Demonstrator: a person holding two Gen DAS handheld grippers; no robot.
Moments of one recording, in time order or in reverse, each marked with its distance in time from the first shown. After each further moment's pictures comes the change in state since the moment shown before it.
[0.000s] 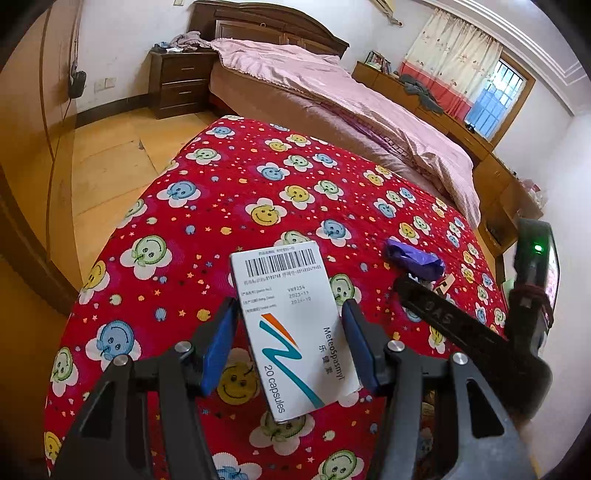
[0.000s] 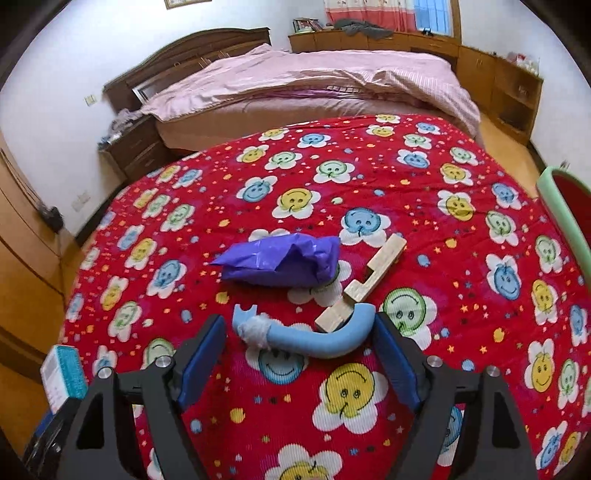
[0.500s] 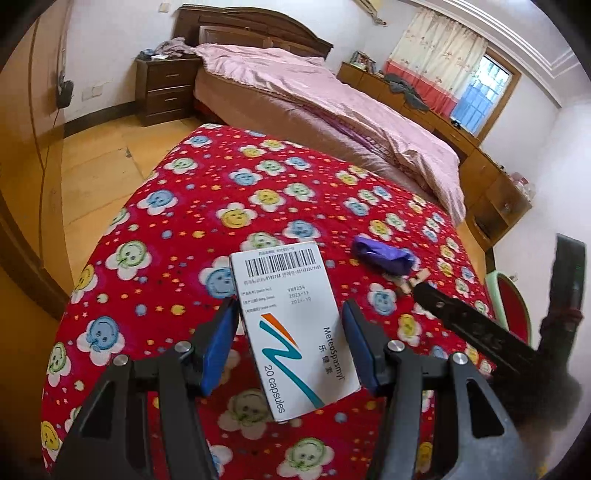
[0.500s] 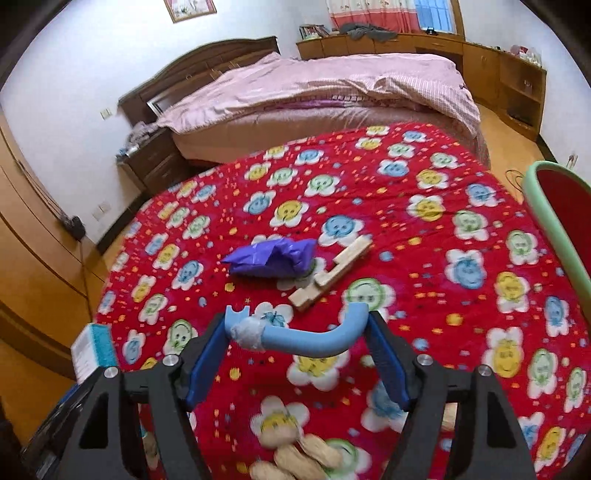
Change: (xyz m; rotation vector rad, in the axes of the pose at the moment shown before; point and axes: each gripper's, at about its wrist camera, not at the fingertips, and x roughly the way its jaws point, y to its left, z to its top) left arm -0.018 -0.028 -0.003 0.049 -0.009 -0.046; right arm -0.054 -0.038 -0.006 0.037 -0.035 0.131
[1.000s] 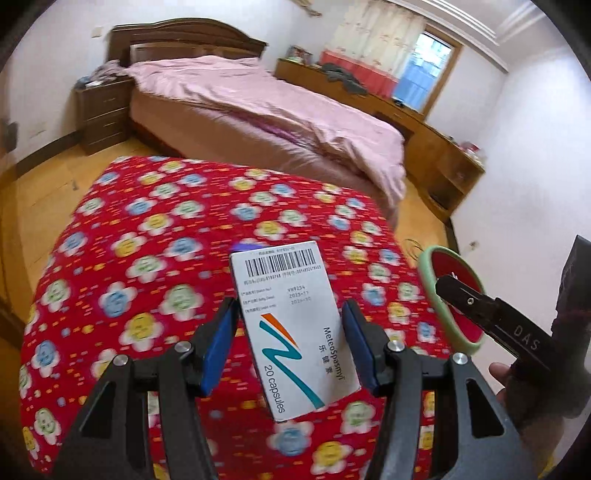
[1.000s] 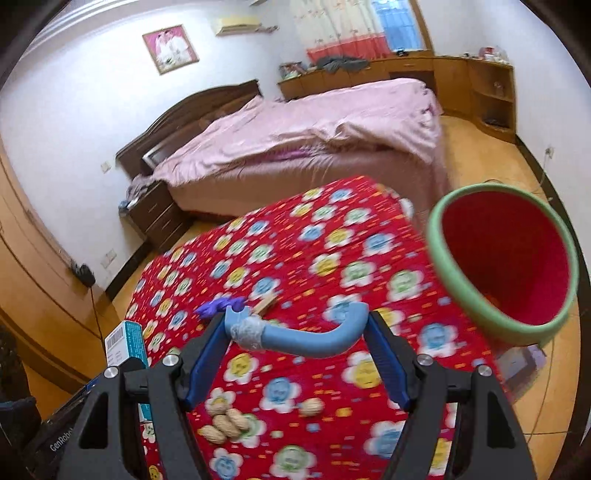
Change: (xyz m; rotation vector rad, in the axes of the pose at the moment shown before) left arm -0.016 -0.106 0.005 0.172 0.016 -0.164; right arm -0.104 -0.095 0.016 0.096 -0.158 0.009
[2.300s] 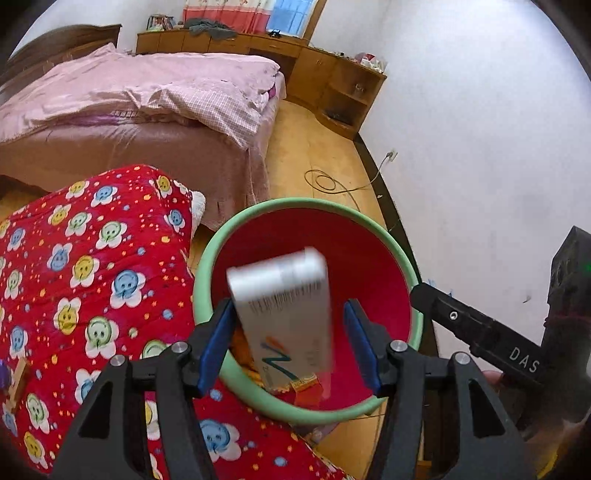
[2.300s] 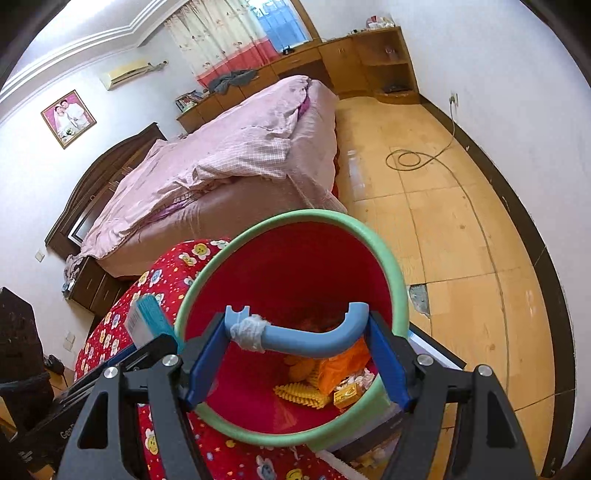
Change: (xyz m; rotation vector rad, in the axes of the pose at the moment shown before) left arm 0.183 -0.272 0.008 0.349 0.216 -0.253; right arm -0.021 -0.268 0.057 0.312 -0.030 -0.180
